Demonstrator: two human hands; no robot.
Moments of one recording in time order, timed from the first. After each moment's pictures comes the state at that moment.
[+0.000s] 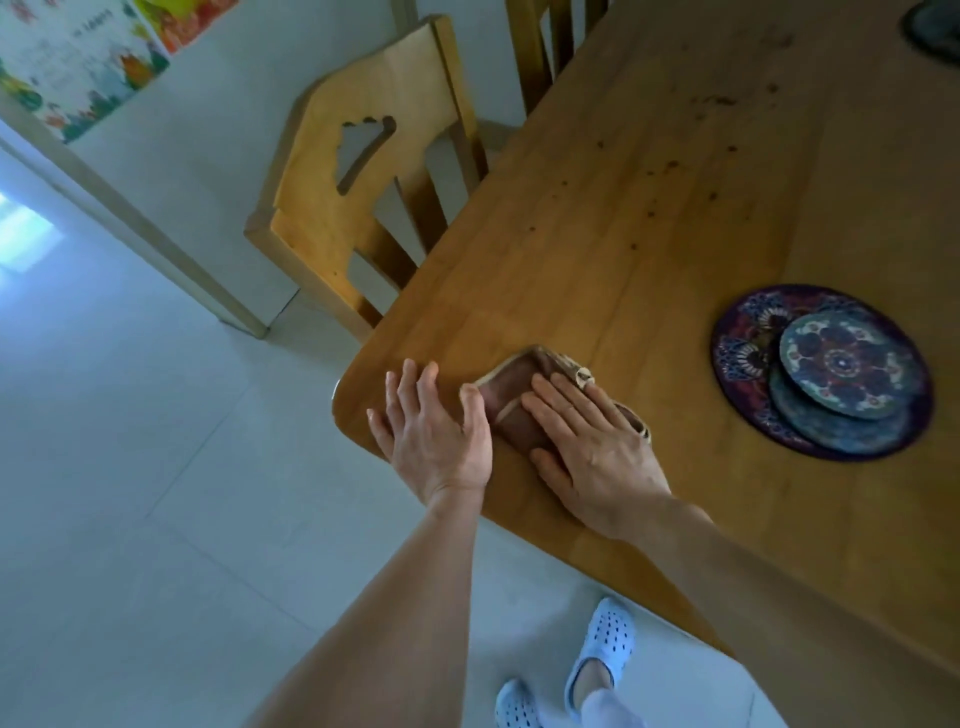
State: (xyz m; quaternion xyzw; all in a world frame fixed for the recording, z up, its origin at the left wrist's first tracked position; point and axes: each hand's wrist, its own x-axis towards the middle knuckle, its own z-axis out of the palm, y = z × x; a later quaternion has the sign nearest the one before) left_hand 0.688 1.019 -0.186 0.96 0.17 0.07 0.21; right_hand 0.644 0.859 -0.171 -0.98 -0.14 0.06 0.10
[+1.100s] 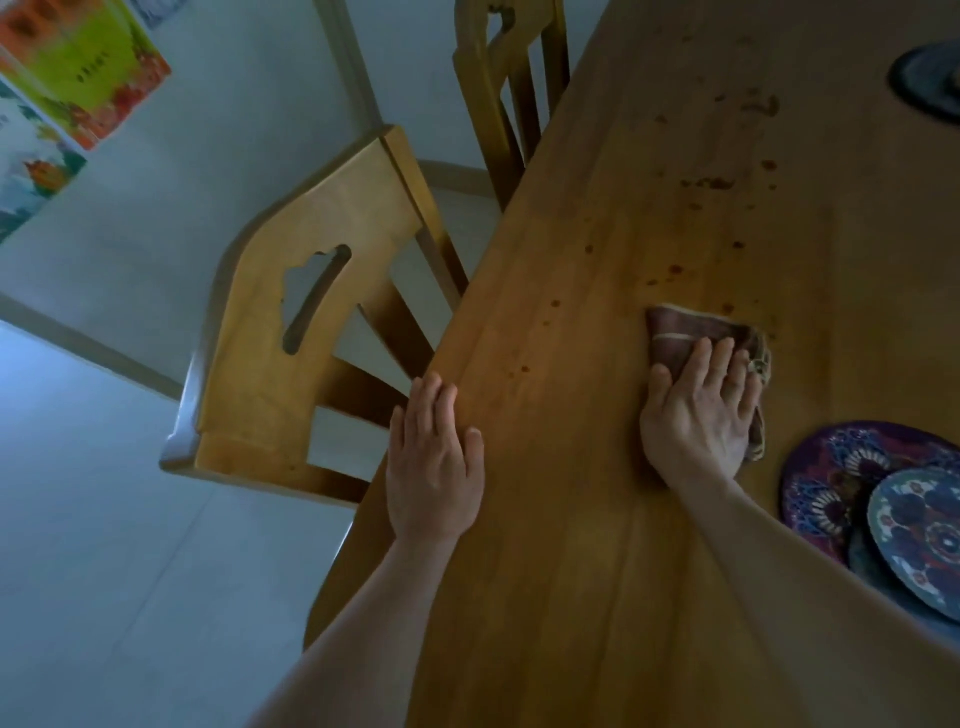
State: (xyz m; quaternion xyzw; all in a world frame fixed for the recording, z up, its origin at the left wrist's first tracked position) left_hand 0.866 1.014 -0.190 0.99 -0.09 0.03 0.15; right_hand 0.846 0.776 -0.177 -0.93 0.34 -0.02 0.16
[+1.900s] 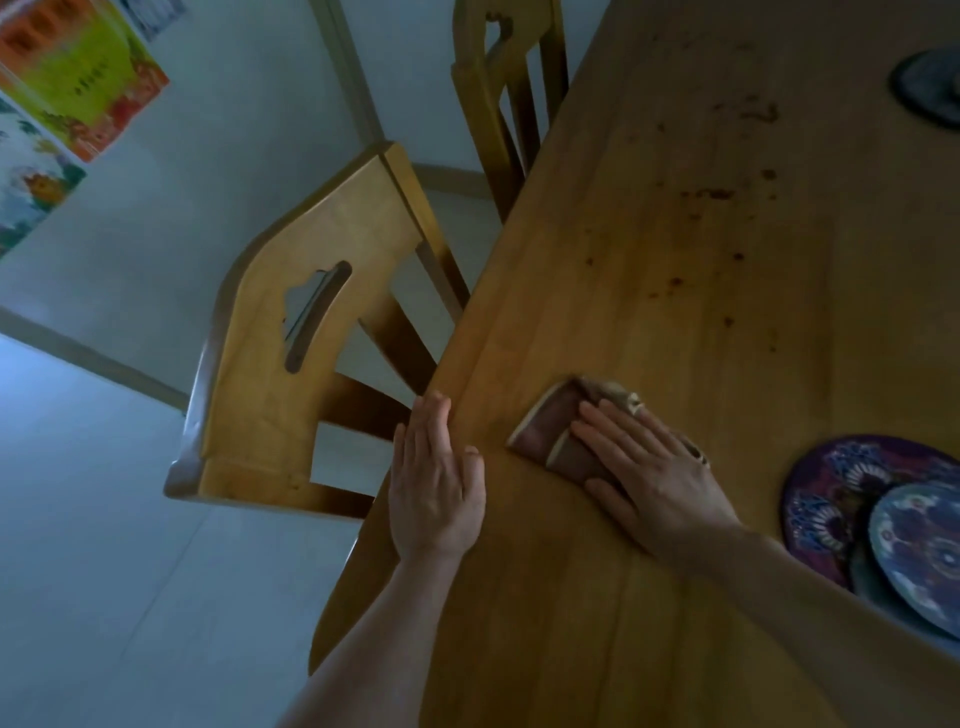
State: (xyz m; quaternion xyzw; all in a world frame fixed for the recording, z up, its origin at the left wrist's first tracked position) left_hand 0.865 1.012 -0.184 0.98 -0.06 0.01 0.21; right_hand 0.810 0.779 -0.170 -0.98 -0.09 0.07 0.13
